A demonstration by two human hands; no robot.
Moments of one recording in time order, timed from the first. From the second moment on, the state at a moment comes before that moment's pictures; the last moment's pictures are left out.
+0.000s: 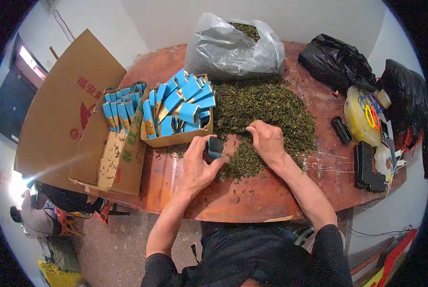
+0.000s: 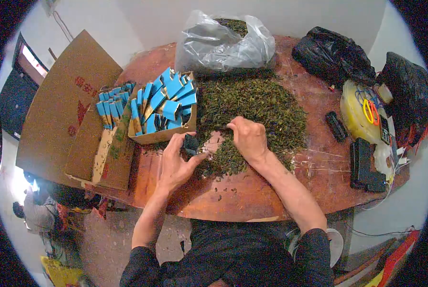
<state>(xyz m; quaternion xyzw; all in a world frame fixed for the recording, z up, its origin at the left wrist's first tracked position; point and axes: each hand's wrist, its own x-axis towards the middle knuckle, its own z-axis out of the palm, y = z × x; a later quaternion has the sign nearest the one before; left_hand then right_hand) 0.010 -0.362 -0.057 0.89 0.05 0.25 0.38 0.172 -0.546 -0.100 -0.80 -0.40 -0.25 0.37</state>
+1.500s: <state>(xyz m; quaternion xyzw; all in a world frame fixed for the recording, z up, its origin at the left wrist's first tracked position) 0.033 -0.366 -0.087 0.89 0.02 0.26 0.37 0.154 -0.590 -0.012 -0.76 -0.43 -0.26 0.42</state>
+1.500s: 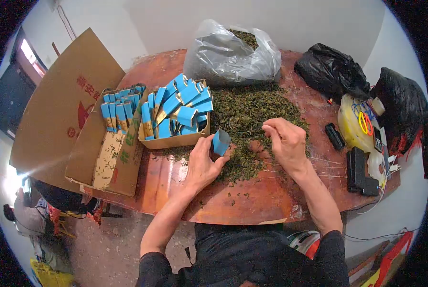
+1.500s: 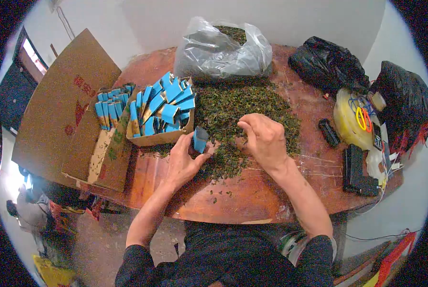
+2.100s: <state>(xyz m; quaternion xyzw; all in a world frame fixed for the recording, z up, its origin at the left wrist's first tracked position) 0.036 -0.368 -0.088 0.90 0.06 0.23 0.36 0.143 -0.582 0.018 -0.75 -0.51 -0.27 0.32</state>
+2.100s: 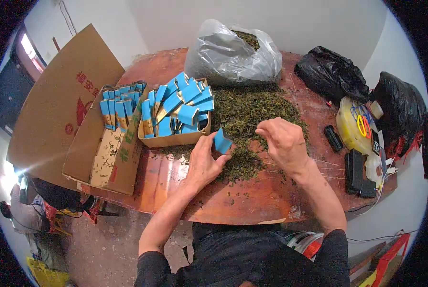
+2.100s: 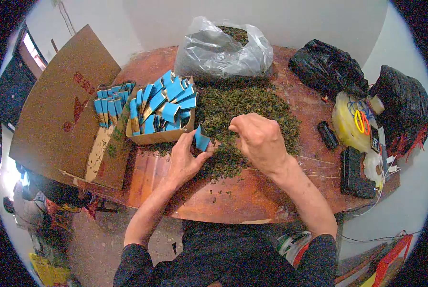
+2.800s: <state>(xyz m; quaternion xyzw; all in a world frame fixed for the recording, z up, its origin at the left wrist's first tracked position) 0.040 -0.369 -0.094 0.90 0.04 0.26 0.35 0.139 -0.569 0.037 -0.72 -0.60 -0.31 0.15</state>
